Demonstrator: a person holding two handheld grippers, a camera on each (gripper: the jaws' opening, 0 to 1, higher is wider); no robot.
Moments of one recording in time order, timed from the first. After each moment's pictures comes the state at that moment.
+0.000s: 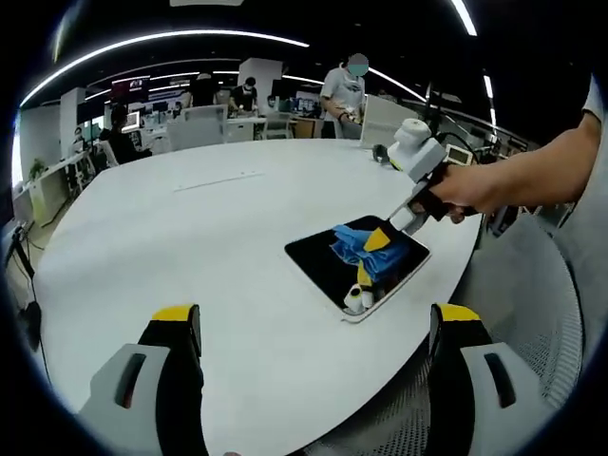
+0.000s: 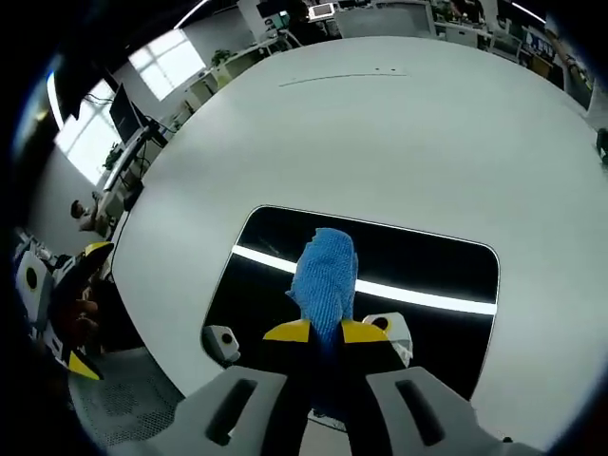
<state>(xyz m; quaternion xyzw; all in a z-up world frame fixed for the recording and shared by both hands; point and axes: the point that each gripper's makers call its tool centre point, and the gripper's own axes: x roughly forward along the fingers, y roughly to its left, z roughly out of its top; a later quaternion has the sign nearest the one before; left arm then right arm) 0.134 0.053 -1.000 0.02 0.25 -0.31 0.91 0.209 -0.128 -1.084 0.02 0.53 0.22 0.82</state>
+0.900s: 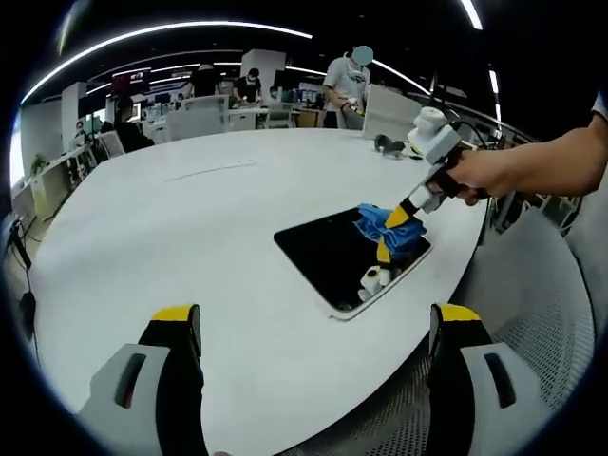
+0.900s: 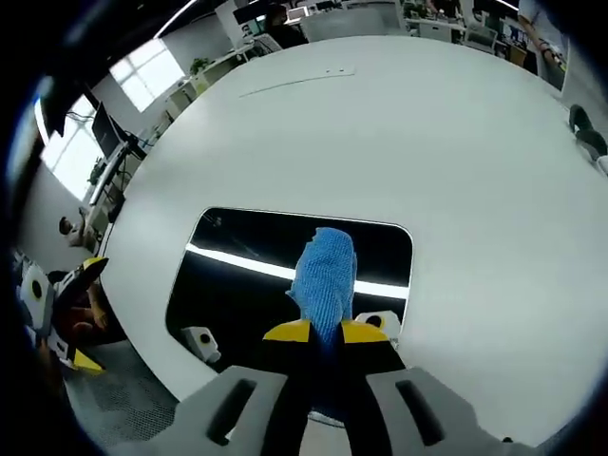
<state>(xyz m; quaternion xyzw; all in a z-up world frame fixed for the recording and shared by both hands) 0.132 0.037 -1.015 0.02 0.27 -0.30 0.91 0.210 -0.198 -1.085 0.02 0.53 0.18 0.83</state>
